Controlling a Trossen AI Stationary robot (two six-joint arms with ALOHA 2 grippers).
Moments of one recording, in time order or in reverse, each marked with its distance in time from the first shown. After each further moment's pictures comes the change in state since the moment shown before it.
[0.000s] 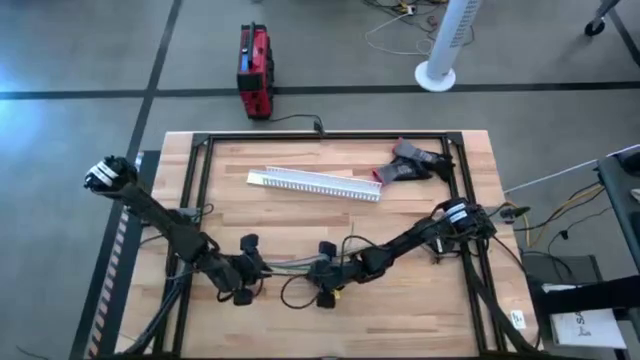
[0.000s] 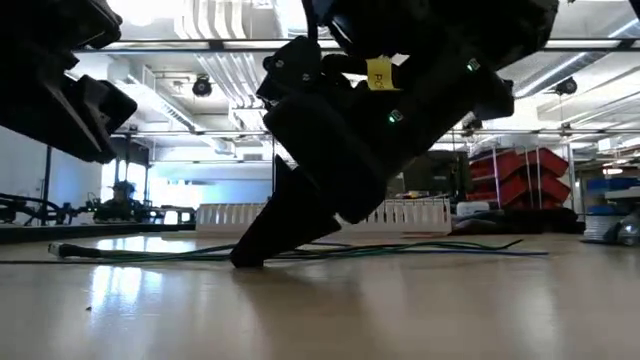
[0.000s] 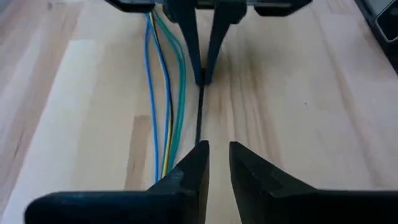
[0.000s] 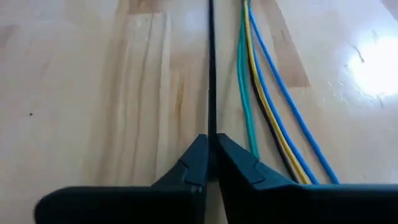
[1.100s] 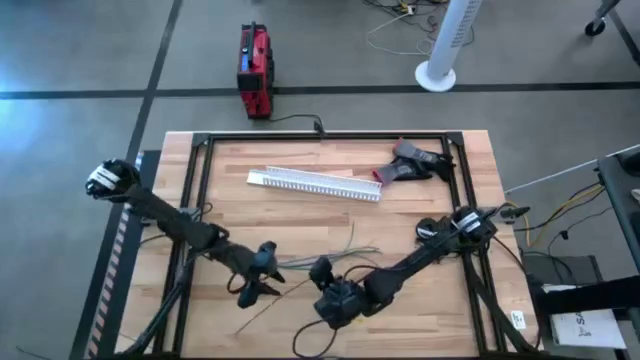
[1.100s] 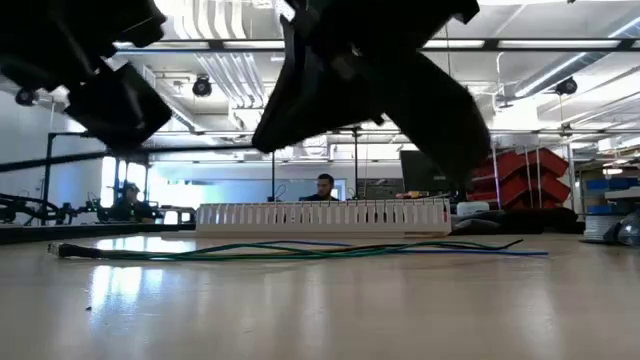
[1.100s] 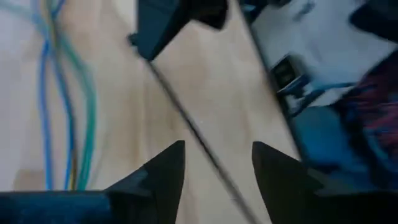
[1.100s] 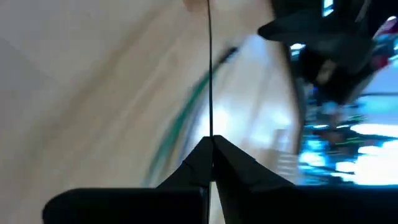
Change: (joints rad) left arm 0.213 0.071 0.000 0.338 0.508 0.034; right arm 0.179 -0.072 0.285 -0.474 0.510 -0.911
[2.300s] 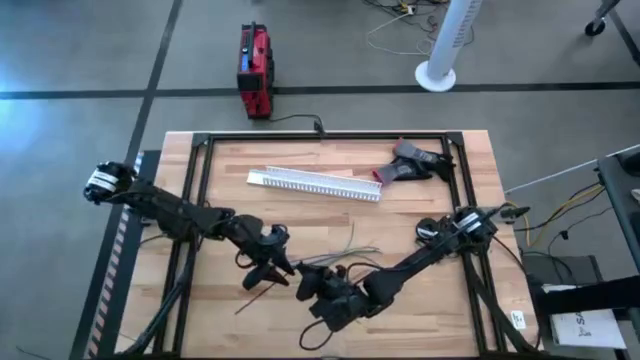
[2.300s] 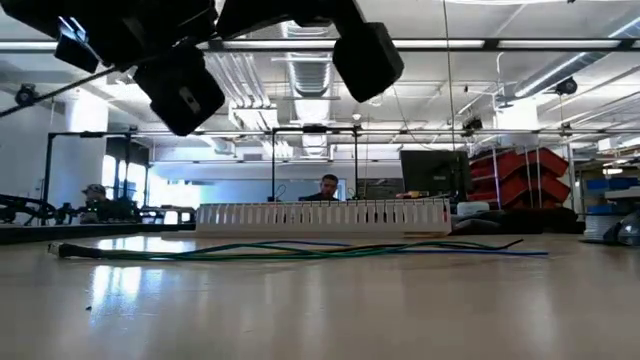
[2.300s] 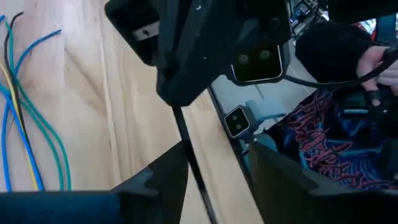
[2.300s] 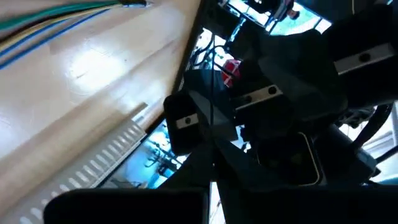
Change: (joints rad) left arm 0.211 0.000 0.016 0.132 0.322 0.003; right arm -0.007 -0.002 0.046 0.293 0.262 -0.937
